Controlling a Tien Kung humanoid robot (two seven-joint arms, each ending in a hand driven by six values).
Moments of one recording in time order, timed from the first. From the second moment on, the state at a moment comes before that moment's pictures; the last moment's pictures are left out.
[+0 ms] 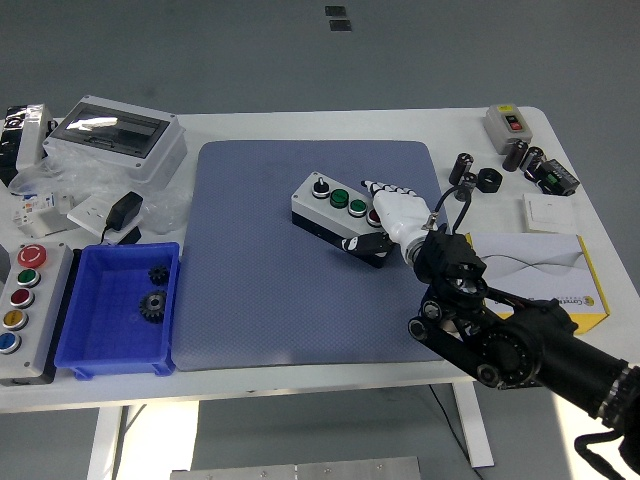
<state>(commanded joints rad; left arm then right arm) -0.07 0.12 -1.45 -0.18 1.53 0.02 0.23 0.65 -0.13 0.56 1.05 -1.92 -0.22 -0.53</state>
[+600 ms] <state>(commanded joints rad) -0.07 0.12 -1.45 -0.18 1.53 0.02 0.23 0.67 -0.12 0.49 1.02 -1.91 -0.28 -0.54</state>
